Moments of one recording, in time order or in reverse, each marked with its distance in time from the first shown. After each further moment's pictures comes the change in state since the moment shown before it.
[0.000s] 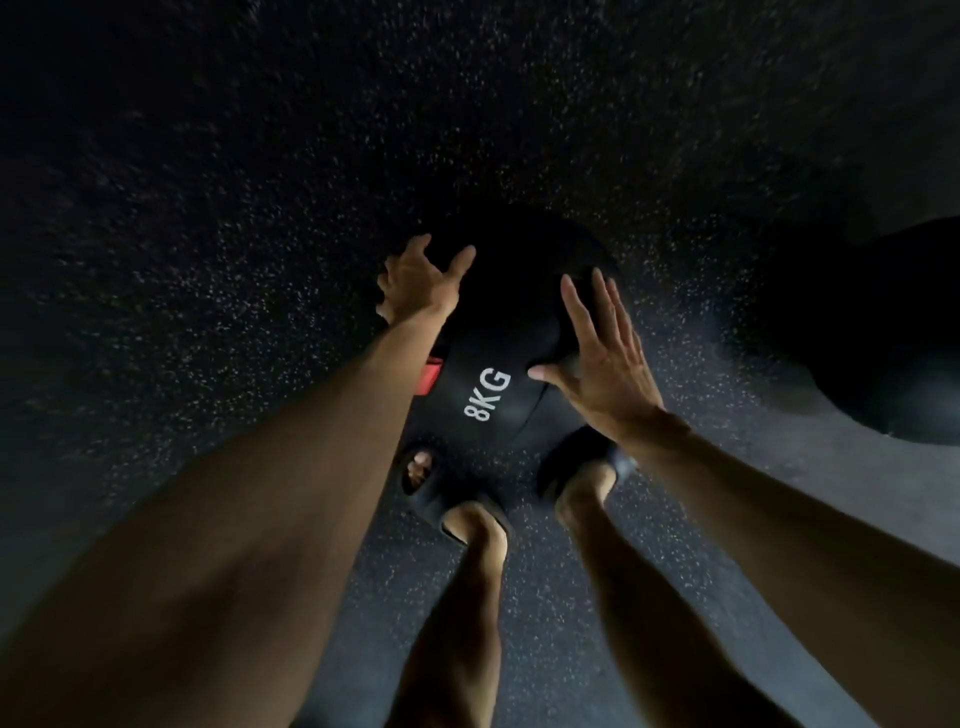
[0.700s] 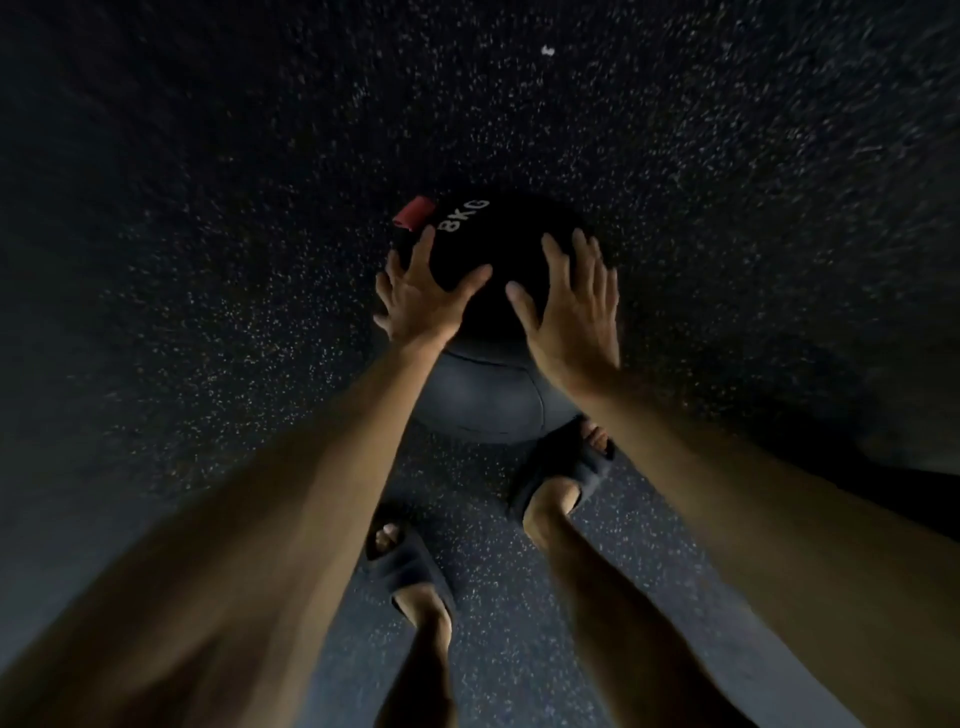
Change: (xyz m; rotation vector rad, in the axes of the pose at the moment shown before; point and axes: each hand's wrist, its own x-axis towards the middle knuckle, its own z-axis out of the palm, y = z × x) left_hand 0.083 0.107 -0.080 -0.140 0.093 -0.136; right_hand 0.241 -0.071 -0.109 -0.084 0.054 -0.099
